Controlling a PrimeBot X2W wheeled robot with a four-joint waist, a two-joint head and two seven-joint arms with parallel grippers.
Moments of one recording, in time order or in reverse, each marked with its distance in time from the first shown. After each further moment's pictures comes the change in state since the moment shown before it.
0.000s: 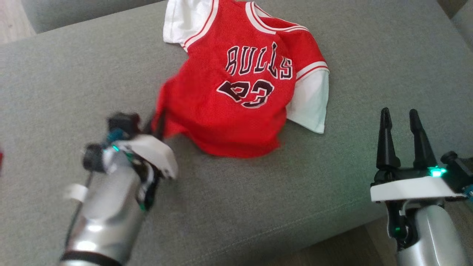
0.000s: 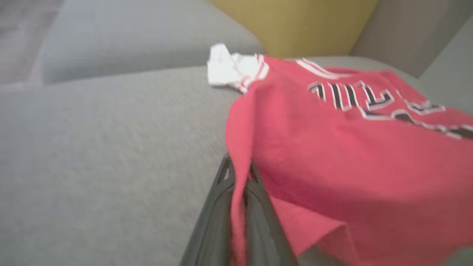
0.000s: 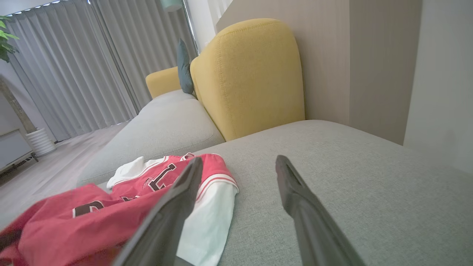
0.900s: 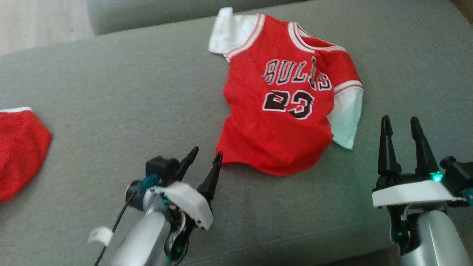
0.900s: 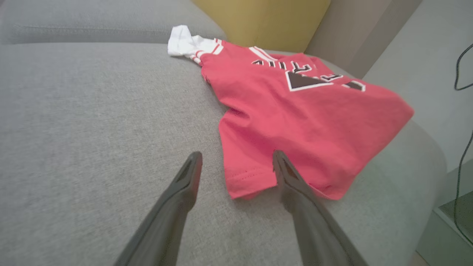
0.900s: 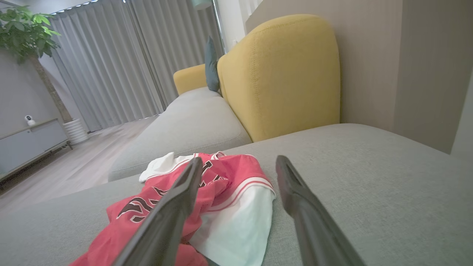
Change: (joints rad) left arm 0.290 -0.041 -0.041 -0.335 -0.002 -0.083 0.057; right arm 0.020 0.000 -0.022 0.020 -0.042 0.000 0.015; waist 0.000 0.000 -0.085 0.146
